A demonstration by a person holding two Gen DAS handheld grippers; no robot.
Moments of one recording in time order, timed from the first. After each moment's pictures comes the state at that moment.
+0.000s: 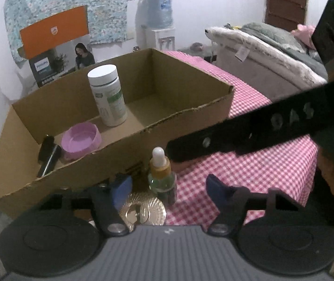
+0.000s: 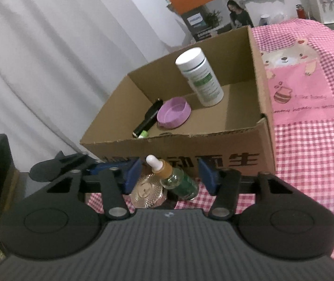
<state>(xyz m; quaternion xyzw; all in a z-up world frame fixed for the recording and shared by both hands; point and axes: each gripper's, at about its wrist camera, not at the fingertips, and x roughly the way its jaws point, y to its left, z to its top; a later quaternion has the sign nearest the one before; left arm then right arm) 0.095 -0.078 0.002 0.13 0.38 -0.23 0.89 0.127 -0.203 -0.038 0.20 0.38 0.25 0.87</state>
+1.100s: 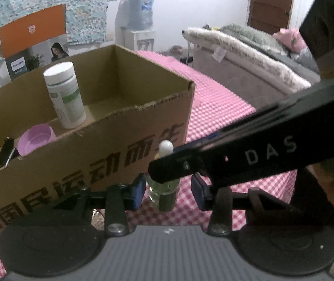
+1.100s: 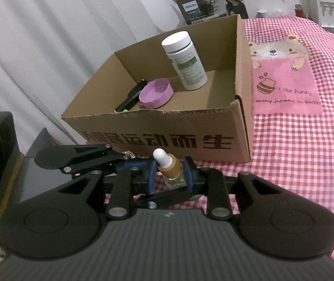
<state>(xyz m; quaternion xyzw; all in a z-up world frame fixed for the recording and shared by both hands) 0.095 -0.123 -0.024 0.11 0.38 -0.28 0.87 0.118 -0.223 -0.043 0.15 0.41 0.24 0.87</state>
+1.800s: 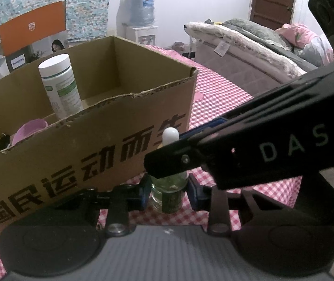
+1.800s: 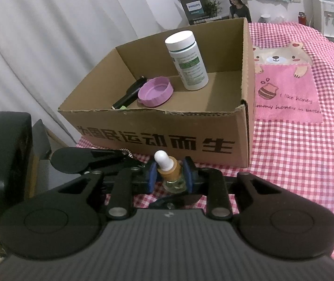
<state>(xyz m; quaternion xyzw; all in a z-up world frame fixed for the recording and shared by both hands) 0.097 -0.127 -0.034 0.12 0.38 -0.27 0.88 0.119 -0.216 -0.040 0.11 0.41 0.24 0.88</state>
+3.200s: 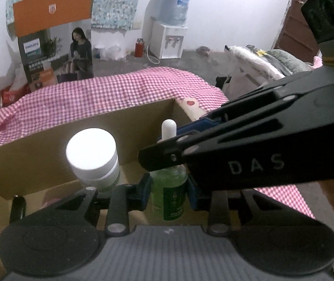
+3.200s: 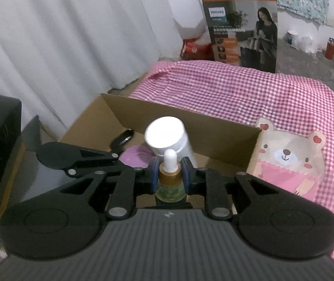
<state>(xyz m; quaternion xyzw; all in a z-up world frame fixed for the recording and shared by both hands) 0.267 -0.117 0.028 0.04 0.43 -0.23 0.87 0.311 -0.207 0.033 0.03 0.43 0.29 0.85</state>
